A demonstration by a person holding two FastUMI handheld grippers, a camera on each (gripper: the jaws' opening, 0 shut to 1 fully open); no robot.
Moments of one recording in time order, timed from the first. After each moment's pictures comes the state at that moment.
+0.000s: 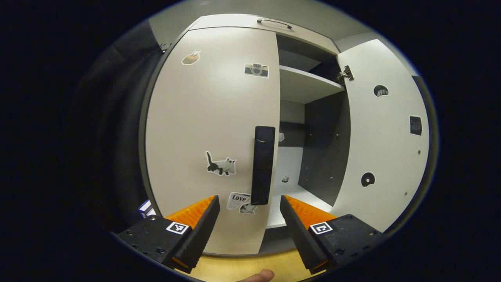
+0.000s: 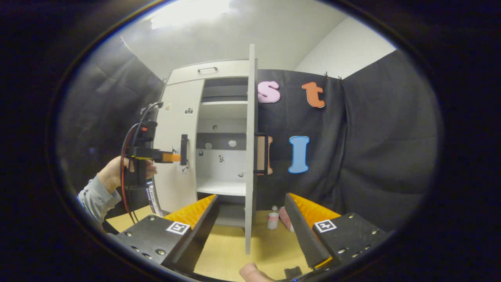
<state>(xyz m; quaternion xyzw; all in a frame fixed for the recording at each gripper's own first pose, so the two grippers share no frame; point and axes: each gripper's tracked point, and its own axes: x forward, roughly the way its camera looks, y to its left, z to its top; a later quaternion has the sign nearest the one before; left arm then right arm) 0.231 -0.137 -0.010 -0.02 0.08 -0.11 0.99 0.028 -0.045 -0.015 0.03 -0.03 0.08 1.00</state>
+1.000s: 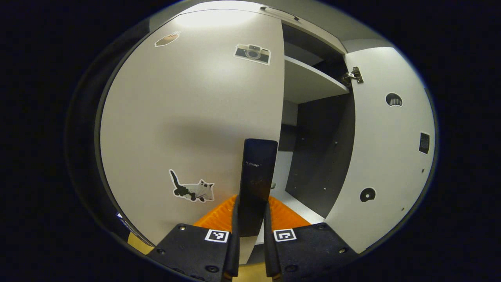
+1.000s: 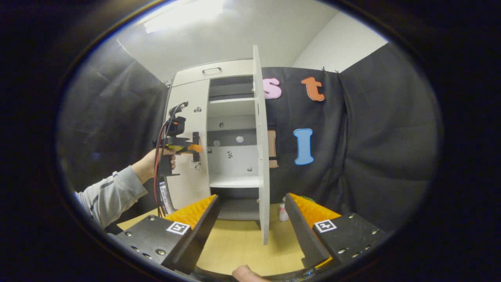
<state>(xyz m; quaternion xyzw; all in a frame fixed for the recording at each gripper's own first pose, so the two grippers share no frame) 0.286 -0.162 -0.005 -0.04 0.10 -0.18 0.98 -0.012 -0.021 -0.041 0.07 -0.02 0.08 0.99</state>
